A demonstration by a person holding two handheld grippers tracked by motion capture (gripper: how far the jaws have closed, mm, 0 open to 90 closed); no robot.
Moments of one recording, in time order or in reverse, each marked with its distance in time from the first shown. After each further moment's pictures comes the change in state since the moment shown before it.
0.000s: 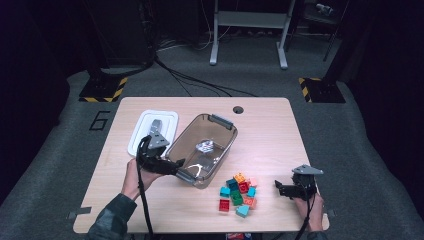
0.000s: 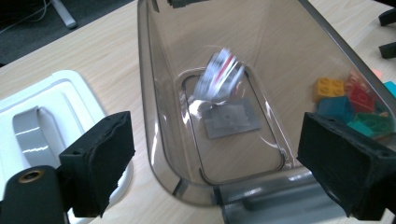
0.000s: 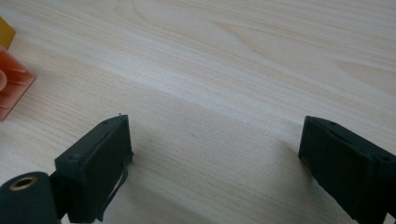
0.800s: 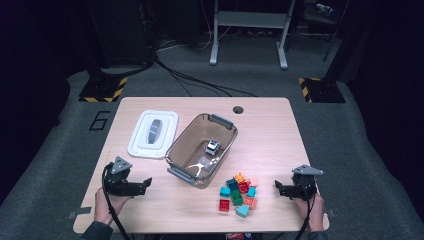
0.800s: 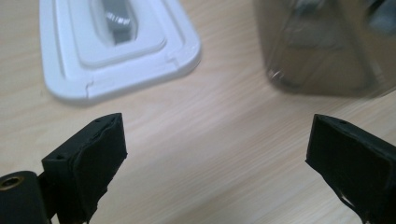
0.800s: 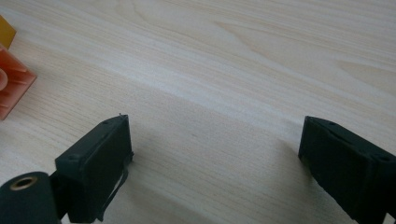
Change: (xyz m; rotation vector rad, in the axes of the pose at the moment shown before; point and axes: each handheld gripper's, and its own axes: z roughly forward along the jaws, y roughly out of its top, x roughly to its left) left arm 0.044 -0.124 -0.016 0.063 0.139 -0.230; right arm 0.000 0.000 0.000 -0.001 -0.001 -0.003
